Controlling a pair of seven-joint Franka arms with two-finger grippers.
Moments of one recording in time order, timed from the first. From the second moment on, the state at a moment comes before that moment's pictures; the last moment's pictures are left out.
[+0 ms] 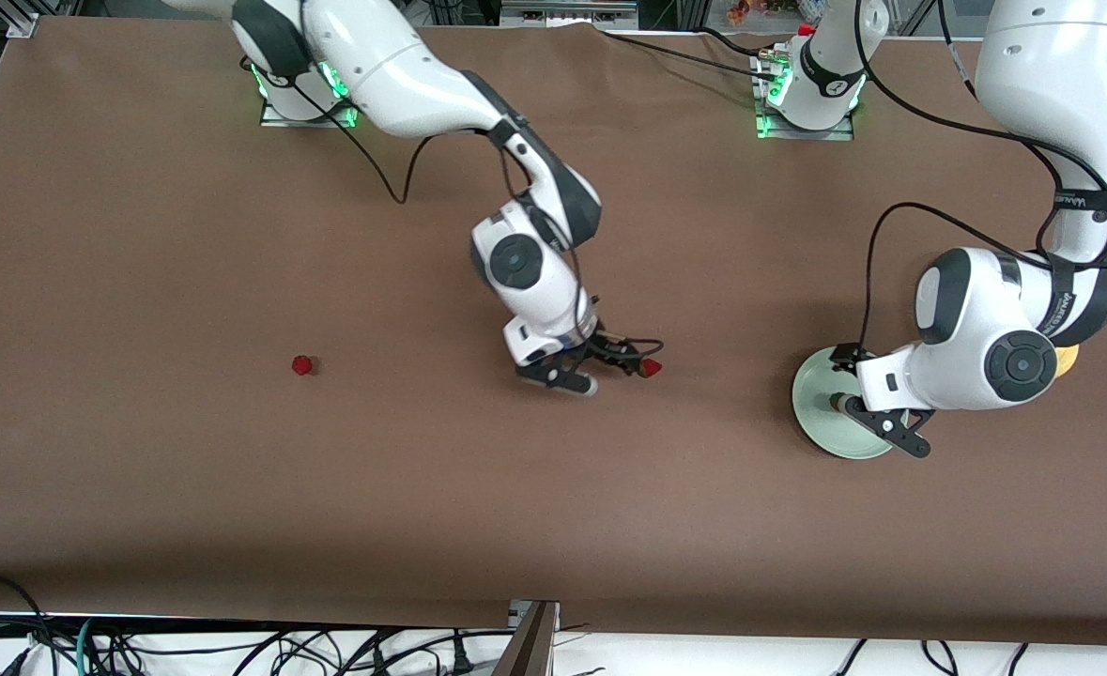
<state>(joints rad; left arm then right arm) -0.01 0.55 -0.10 -1.59 0.04 1.92 0.39 0.75 1.00 -0.09 -1.03 0.38 2.27 0.78</state>
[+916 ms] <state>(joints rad) -0.22 0.72 -0.30 -1.63 0.16 2.29 -0.48 0.40 0.87 -0.28 -1.16 0.26 1.65 0.04</state>
